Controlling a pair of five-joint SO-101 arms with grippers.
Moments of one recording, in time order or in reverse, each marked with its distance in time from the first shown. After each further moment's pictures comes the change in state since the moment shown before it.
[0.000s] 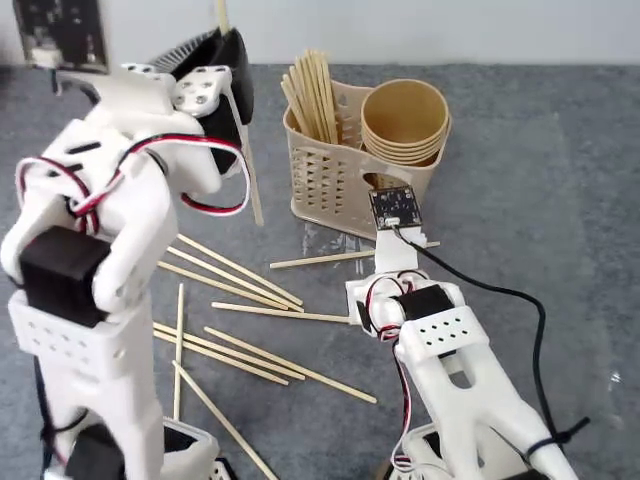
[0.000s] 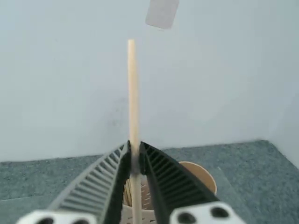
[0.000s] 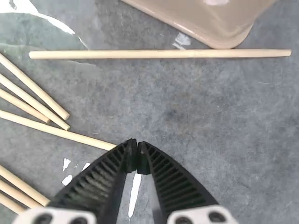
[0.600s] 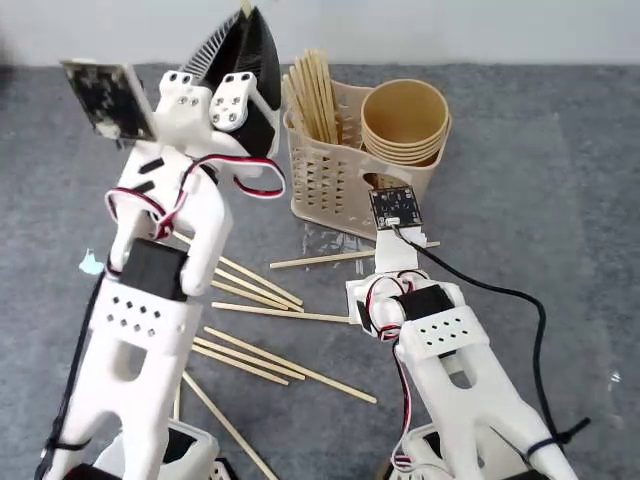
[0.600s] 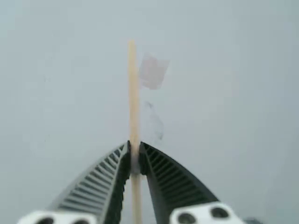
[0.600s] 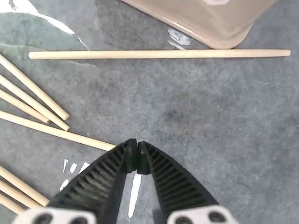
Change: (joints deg) left arm 0.0 -10.3 48.8 -61.4 5.0; right arm -0.1 0.0 0.0 0.0 0.0
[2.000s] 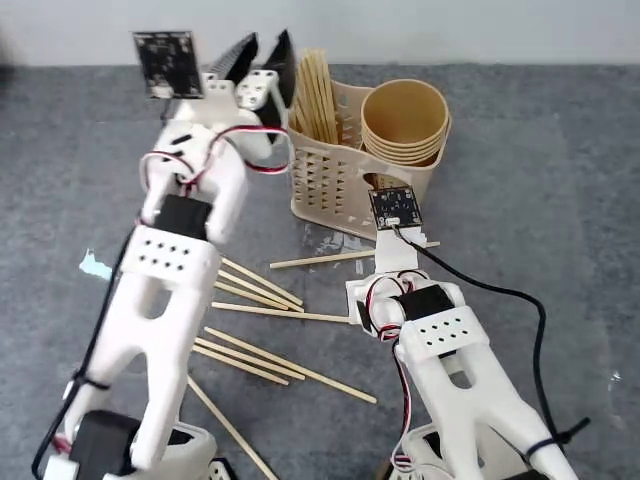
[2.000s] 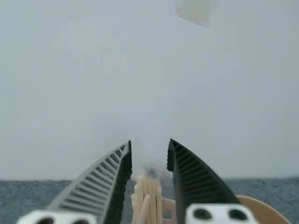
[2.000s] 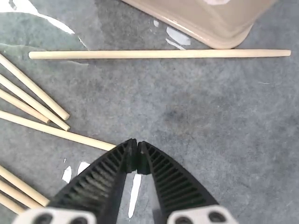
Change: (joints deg) left arm -4.5 15.5 -3.9 4.1 -2.6; right arm 0.0 0.0 0.0 0.0 0.0
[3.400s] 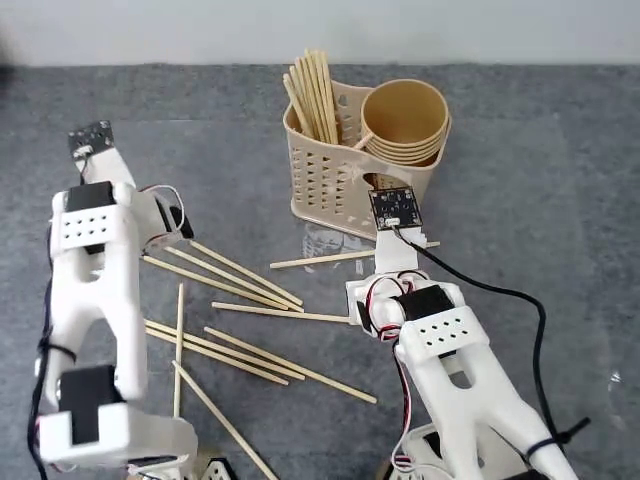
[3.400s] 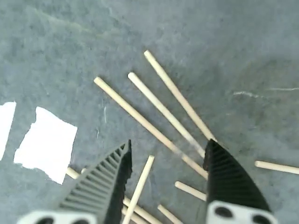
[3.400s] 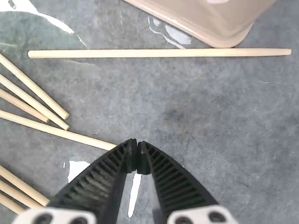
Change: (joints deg) left arm -25.5 16.5 -1.0 59.8 -0.5; right arm 0.0 0.0 0.2 0.0 0.0
